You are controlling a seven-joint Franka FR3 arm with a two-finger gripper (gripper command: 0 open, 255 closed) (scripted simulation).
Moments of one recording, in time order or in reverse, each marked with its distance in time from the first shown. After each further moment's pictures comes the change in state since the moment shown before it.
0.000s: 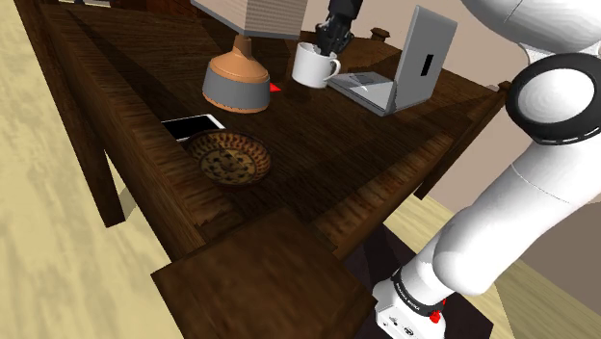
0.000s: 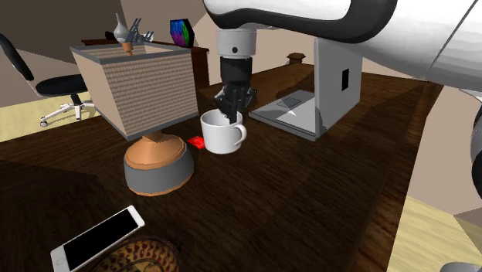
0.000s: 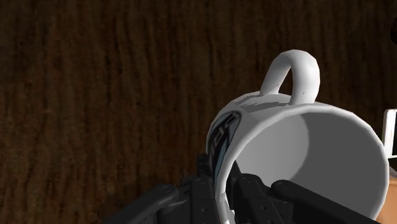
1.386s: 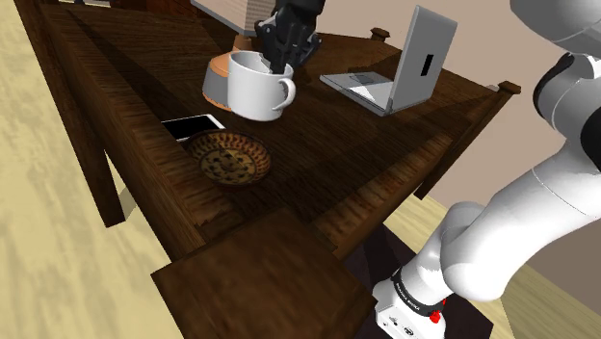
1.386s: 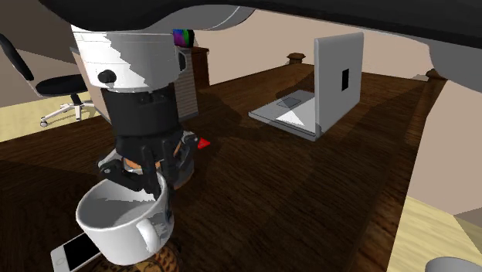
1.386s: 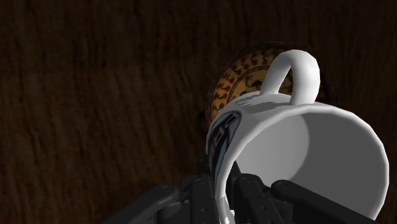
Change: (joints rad) arm 0.229 -0.148 0.281 -0.149 0.031 0.032 0.510
